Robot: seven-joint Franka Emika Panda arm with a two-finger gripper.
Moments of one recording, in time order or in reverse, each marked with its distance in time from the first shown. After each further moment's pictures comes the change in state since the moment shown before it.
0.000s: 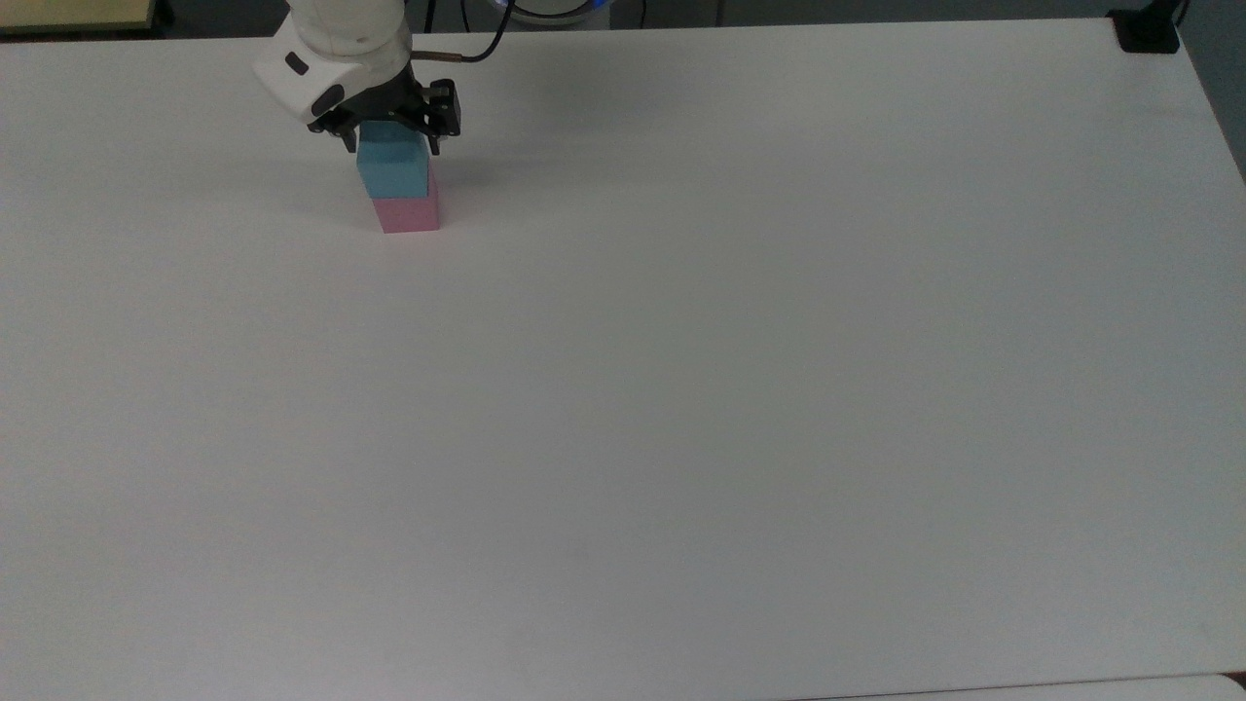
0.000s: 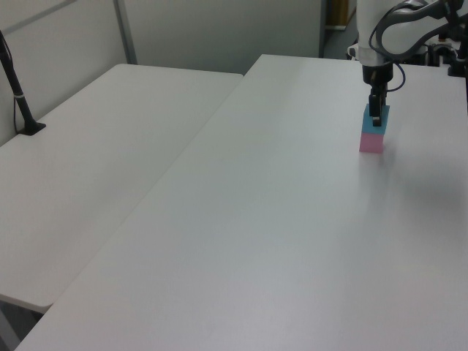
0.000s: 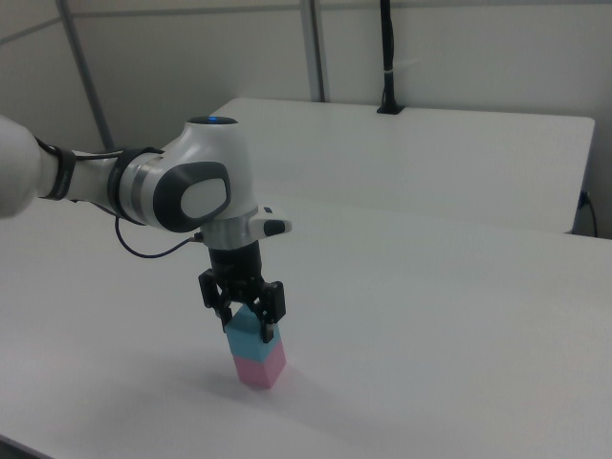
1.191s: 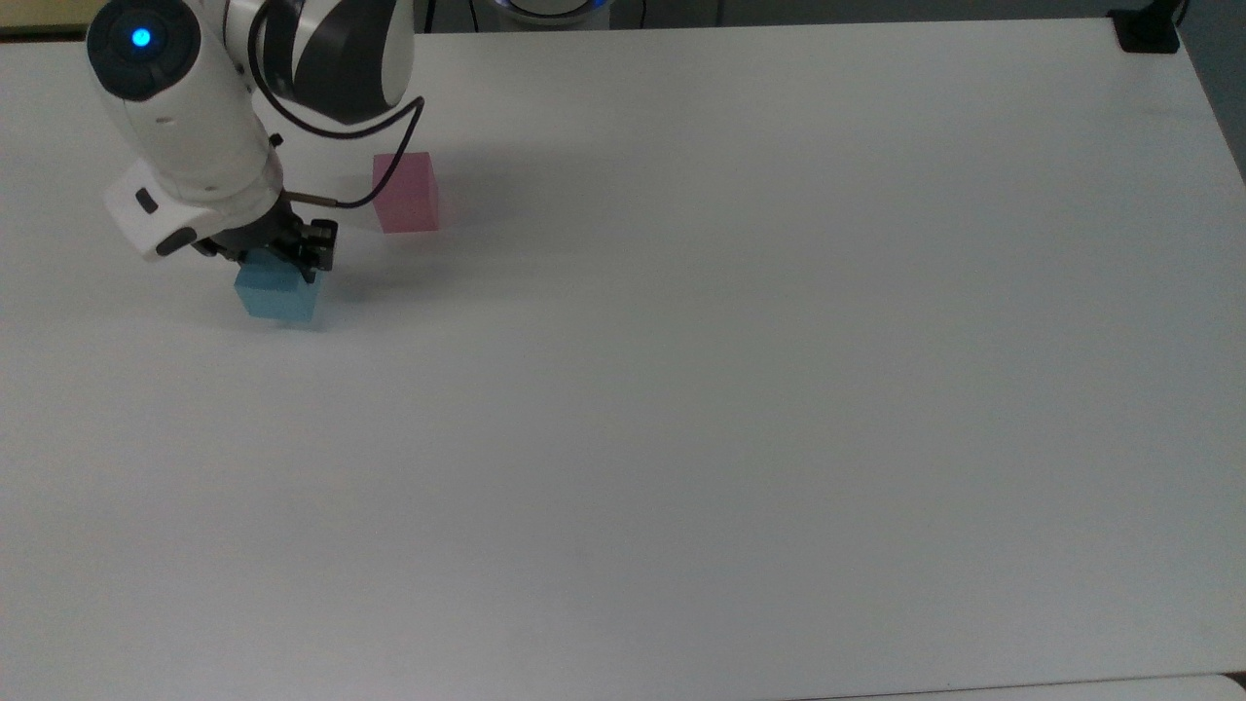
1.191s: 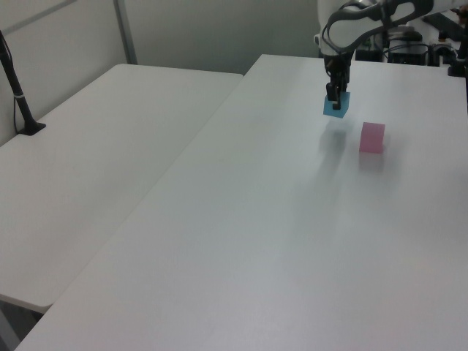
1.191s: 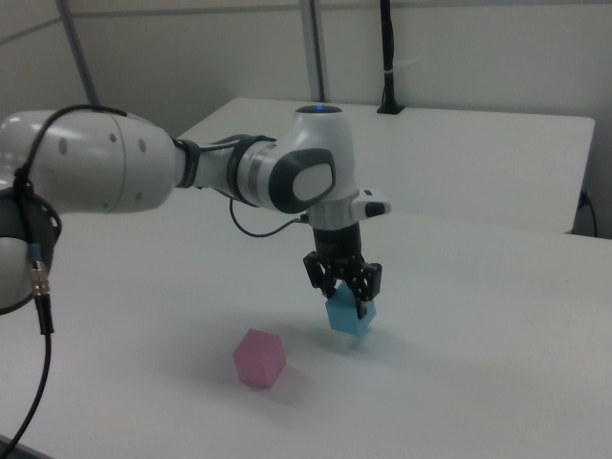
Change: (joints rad) arm -0.115 0.470 -0.002 0.578 0.028 -0.052 -0.013
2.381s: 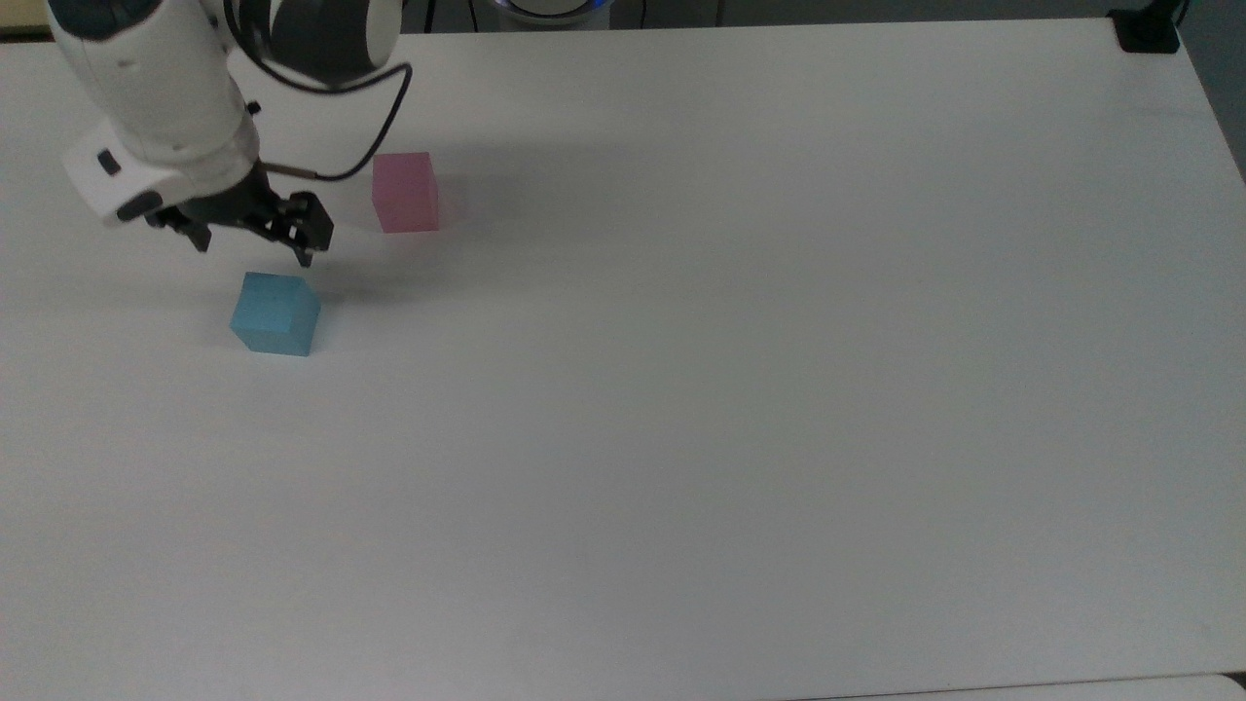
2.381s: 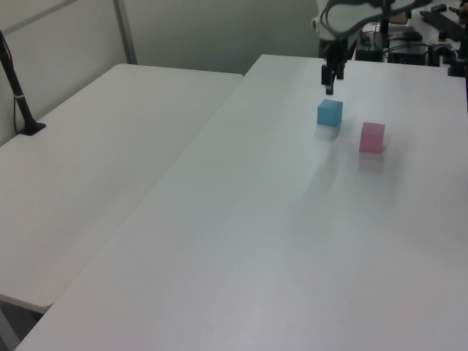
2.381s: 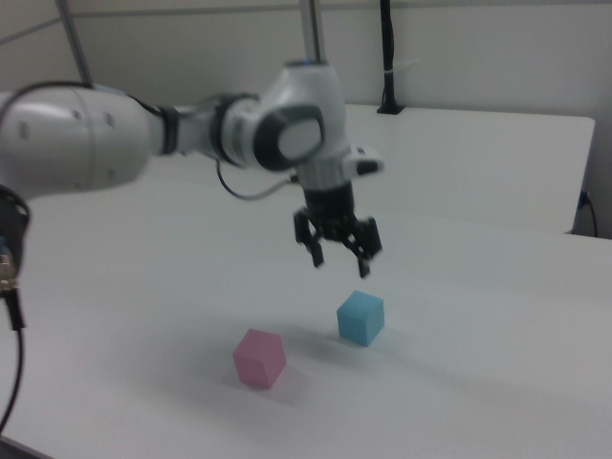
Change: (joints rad) arm -0.002 -0.070 0.010 0.065 0.002 -0.085 0.021
